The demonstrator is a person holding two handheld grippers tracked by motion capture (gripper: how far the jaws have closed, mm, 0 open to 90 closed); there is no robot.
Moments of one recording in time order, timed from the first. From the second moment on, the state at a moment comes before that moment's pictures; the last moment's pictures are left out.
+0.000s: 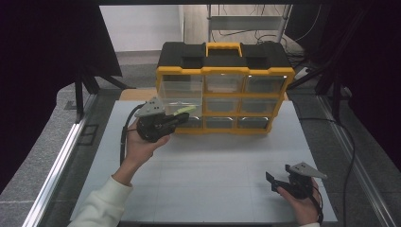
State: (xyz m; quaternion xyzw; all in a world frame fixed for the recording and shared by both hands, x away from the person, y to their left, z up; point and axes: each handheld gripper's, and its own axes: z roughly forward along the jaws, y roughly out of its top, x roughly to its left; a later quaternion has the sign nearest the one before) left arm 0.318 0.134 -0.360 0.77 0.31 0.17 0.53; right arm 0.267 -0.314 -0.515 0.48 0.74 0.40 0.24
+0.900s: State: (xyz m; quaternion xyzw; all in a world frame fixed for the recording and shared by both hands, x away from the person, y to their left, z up) left arm 0.341 0.136 -0.360 0.77 0.33 0.17 0.53; right arm 0.268 -0.314 -0.515 0.48 0.74 0.40 0.24
